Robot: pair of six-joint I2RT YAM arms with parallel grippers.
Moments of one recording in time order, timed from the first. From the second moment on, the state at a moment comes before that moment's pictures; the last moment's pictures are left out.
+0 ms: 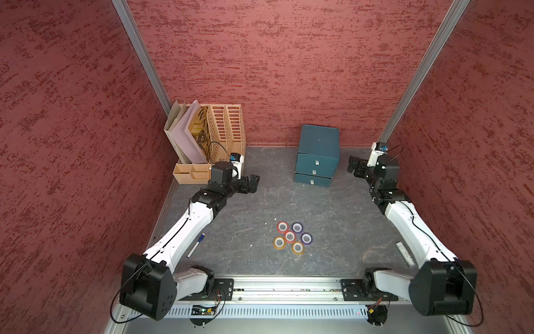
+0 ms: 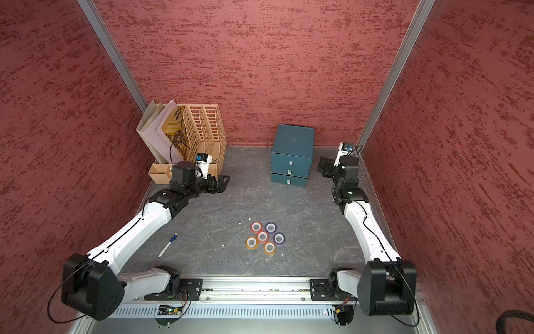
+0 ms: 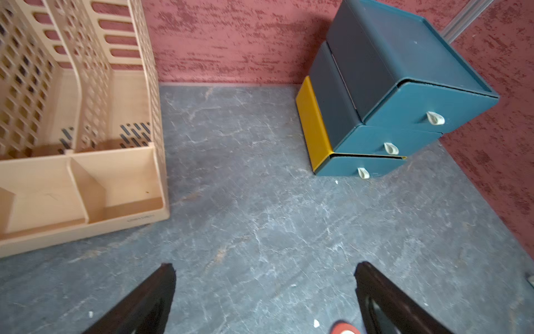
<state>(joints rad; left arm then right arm) -0.32 1.24 0.96 -0.28 0.15 -0.24 0.01 1.26 1.01 -0.05 0.02 0.22</state>
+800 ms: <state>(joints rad) -0.38 1.31 0.98 -0.28 0.21 -0.31 0.01 1.79 1.52 -0.22 -0.35 0.32</state>
